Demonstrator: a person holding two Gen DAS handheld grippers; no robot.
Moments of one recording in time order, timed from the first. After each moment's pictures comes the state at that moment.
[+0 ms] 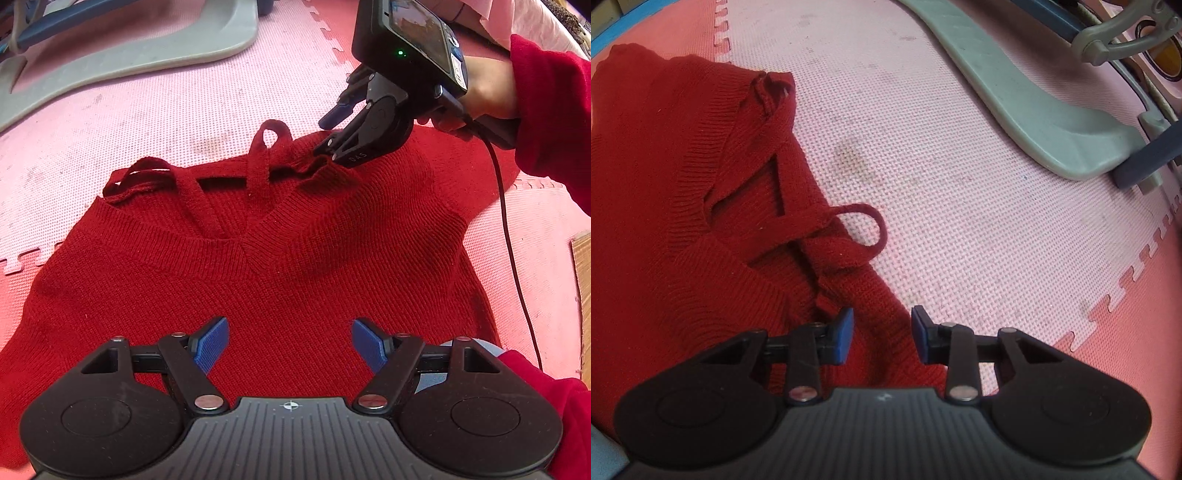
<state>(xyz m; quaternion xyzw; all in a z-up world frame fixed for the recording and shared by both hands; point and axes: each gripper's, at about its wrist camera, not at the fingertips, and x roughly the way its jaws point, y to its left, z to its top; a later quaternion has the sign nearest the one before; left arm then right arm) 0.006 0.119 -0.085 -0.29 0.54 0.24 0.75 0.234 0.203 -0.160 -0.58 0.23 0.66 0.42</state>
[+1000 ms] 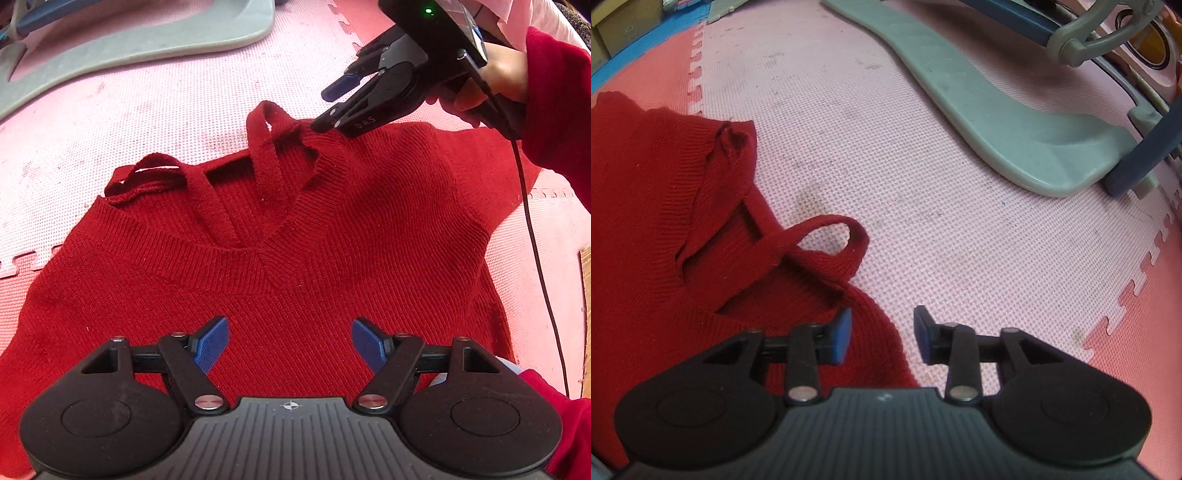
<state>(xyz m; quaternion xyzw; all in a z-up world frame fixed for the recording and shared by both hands) 0.007 0.145 -0.104 -0.31 0.54 0.25 0.74 0.242 0.231 -0.161 -0.52 0.24 0.69 0.44</state>
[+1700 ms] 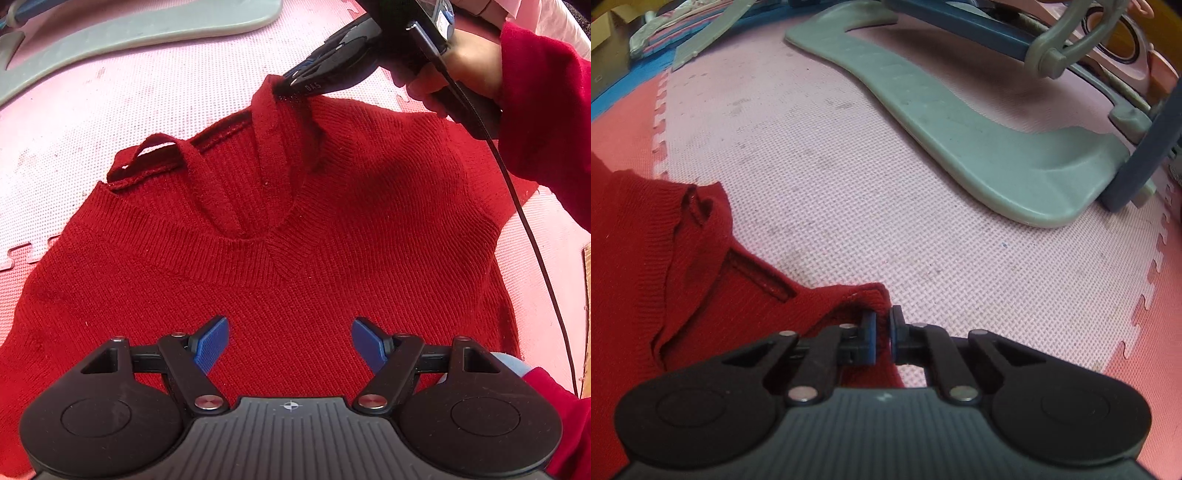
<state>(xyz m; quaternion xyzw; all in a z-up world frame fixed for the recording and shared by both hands) 0.001 0.154 -0.117 -0.32 0.55 0.24 0.73 0.228 0.254 -0.174 -0.45 0.25 0.68 0.52</state>
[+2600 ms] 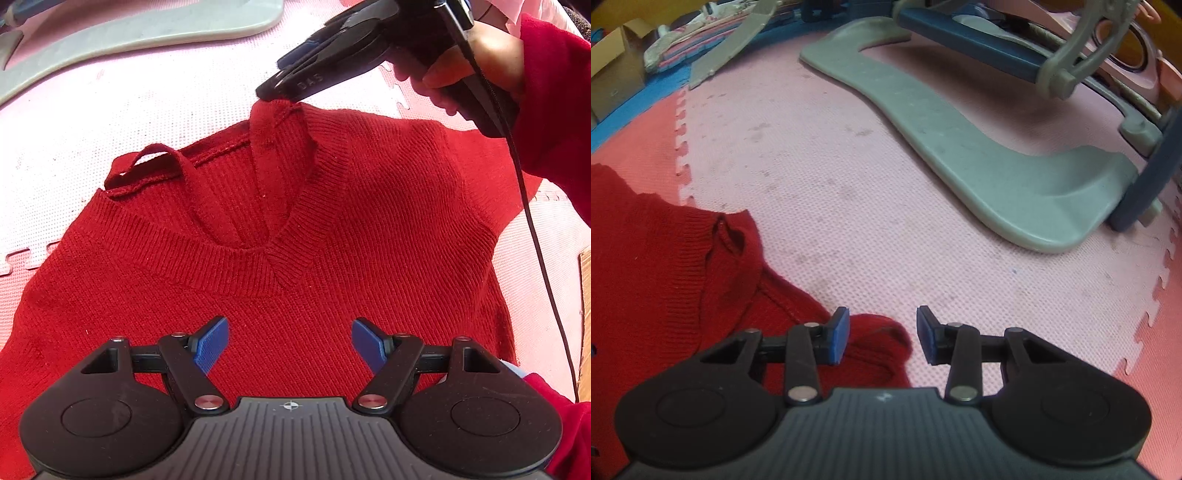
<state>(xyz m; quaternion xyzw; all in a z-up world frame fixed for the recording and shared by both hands) 0.002 0.159 -0.111 -0.32 0.55 0.24 0.74 0.207 0.254 -0.150 -0.44 0.24 0.72 0.47</state>
